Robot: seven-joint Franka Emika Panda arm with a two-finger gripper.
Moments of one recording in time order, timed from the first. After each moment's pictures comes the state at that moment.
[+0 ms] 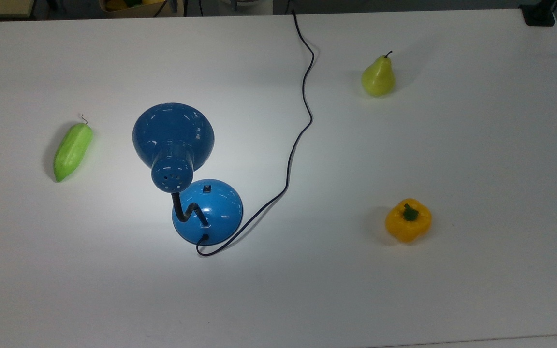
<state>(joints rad) 0.03 0.01 -0.01 -1.58 0.04 1.62 -0.05</state>
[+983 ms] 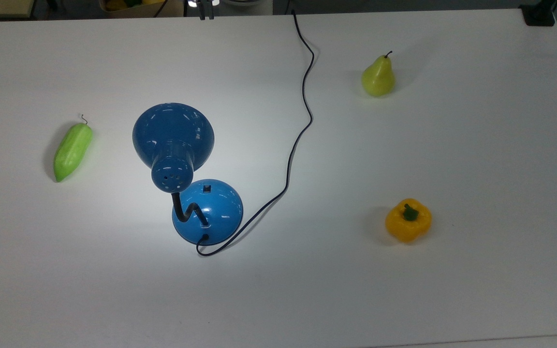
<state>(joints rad) 0.03 0.01 -0.01 -1.58 0.04 1.62 -0.14</state>
